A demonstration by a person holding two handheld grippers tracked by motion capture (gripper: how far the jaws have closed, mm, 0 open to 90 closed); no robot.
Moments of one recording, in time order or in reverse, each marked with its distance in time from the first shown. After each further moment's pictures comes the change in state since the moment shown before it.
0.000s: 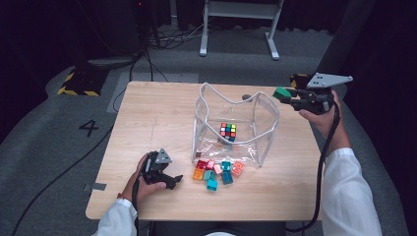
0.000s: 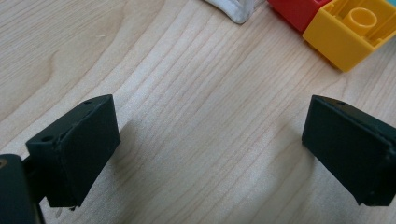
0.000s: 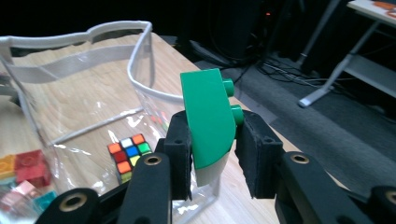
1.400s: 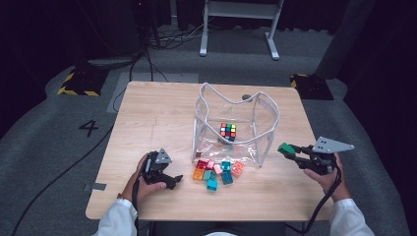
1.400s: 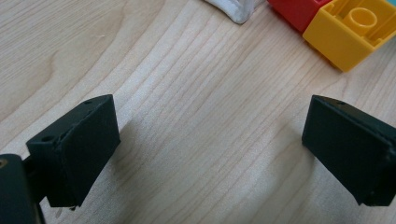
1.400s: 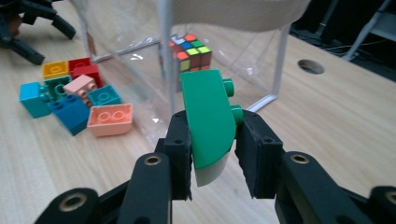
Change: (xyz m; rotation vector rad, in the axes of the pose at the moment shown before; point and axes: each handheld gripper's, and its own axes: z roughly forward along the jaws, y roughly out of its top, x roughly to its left) left arm 0.000 0.000 0.000 0.000 0.001 0.000; right arm 0.072 -0.149 -0.032 0.009 0.032 0.071
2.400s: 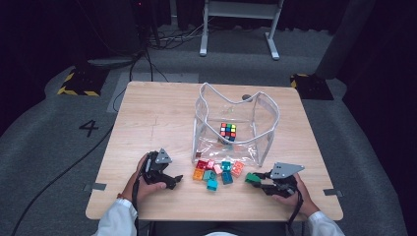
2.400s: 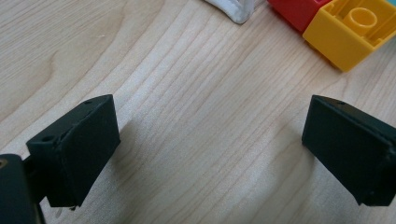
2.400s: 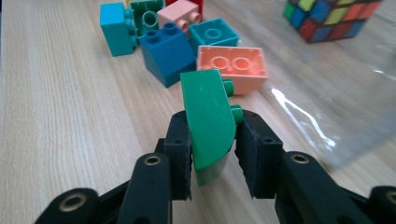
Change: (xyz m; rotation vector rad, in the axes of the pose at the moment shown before) left arm 0.000 0.000 0.000 0.003 0.001 0.000; right arm 0.082 -0.041 0.073 0.135 0.219 -0.087
